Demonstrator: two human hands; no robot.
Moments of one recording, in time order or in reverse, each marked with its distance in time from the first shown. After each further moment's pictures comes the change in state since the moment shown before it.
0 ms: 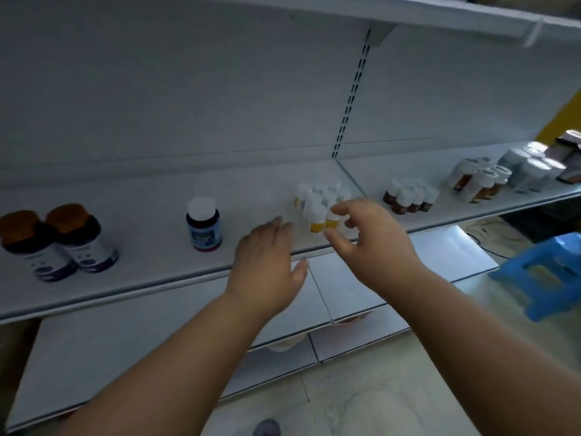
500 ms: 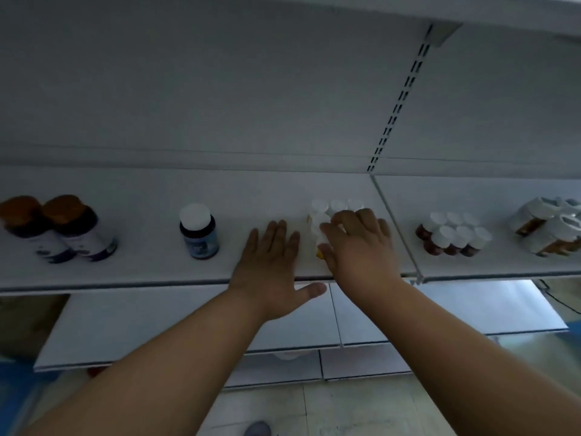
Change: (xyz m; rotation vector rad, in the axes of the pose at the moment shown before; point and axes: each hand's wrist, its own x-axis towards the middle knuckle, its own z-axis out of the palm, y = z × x) left_hand 0.058 -0.009 0.046 0.284 -0.277 -0.133; right_hand 0.073 0.065 0.063 -0.387 0.059 -0.367
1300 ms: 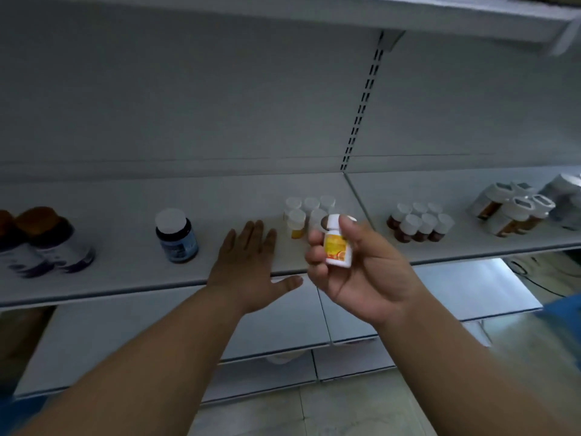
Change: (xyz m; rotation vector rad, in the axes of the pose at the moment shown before) left_hand 0.004 0.000 0.004 0.050 0.070 -0.015; right_hand -0.030 -0.002 -0.085 2.528 -0.457 0.729
